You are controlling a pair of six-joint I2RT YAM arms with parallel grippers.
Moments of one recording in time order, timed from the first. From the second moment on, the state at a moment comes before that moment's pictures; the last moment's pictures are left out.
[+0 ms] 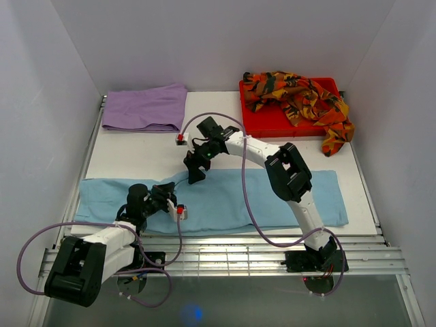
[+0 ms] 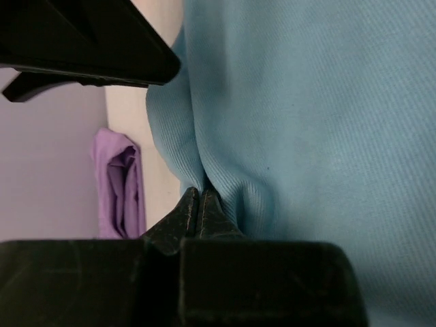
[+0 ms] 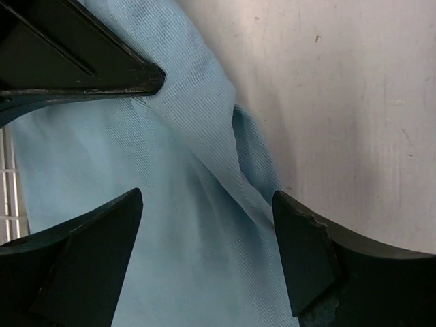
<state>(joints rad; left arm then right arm) -0.24 1.03 0.05 0.52 0.51 1.46 0.78 2.27 1.84 -0.57 -0.78 -0.39</state>
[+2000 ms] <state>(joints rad) 0.13 1.64 1.24 -0.64 0.94 0.31 1.06 1.85 0.94 0.47 -0.24 -0.64</state>
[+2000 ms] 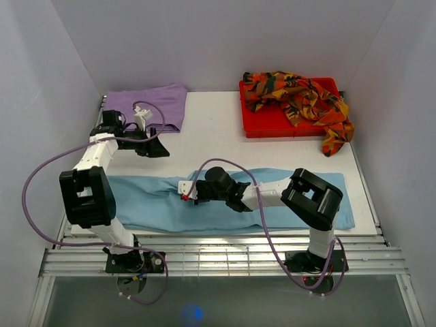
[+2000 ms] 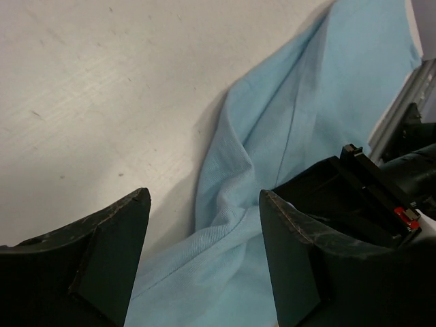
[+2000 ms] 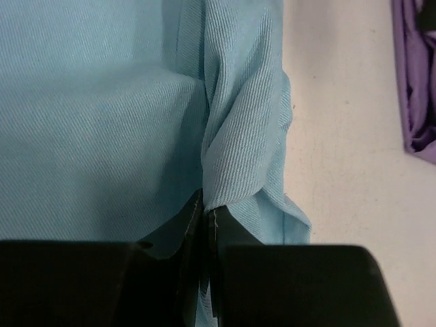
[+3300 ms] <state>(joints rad) -0.13 1.70 1.08 -0.73 0.81 0.55 1.22 1.85 0.72 0.78 0.10 -0.99</state>
